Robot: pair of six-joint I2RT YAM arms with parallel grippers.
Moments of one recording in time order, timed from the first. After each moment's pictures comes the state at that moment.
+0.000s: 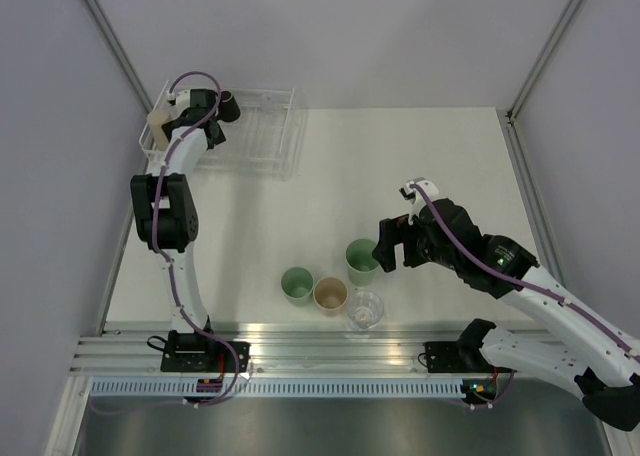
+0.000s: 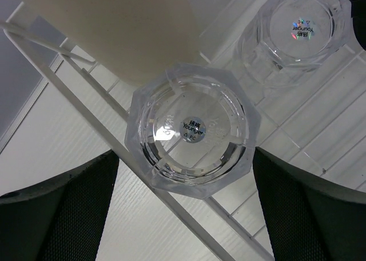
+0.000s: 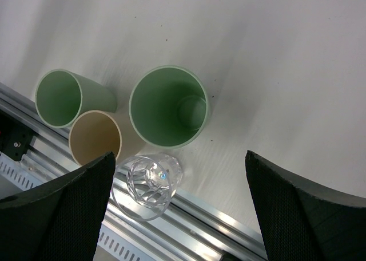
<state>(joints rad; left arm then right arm) 0.00 2.16 1.85 -0.54 -0.57 -0.41 0.79 0.90 0.99 -0.76 0.11 0.42</state>
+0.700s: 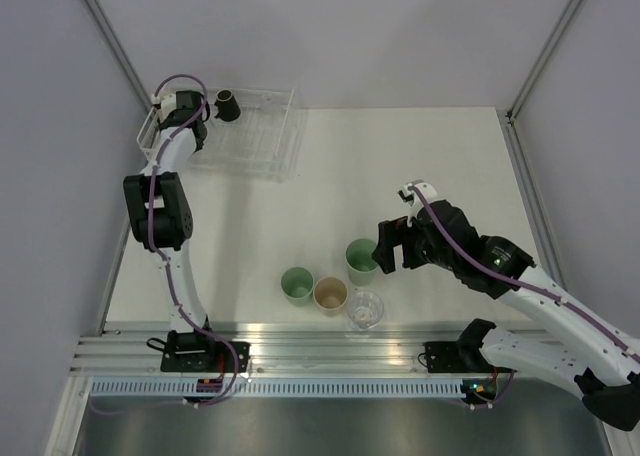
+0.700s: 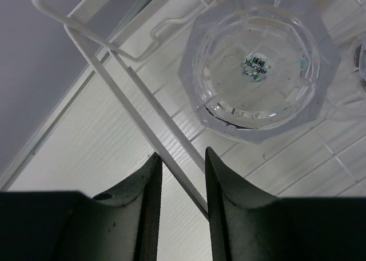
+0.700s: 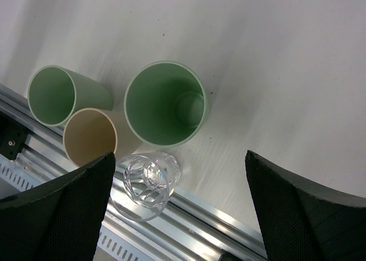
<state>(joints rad) 0.05 2.21 1.89 -0.57 -0.59 -0.39 0.79 0.90 0.96 -0.75 0.11 0.43</state>
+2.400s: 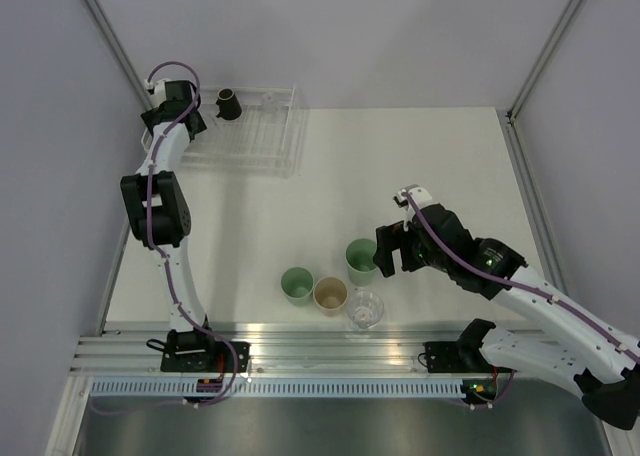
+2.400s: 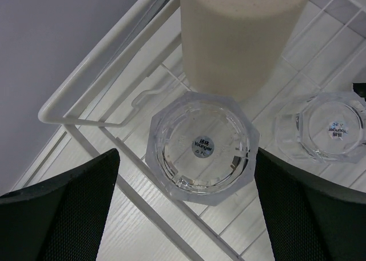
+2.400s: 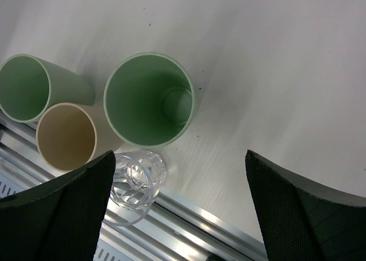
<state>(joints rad) 0.10 2.23 1.99 -0.47 -0.52 -0.30 0.79 0.90 0.90 -0.72 0.12 0.38</state>
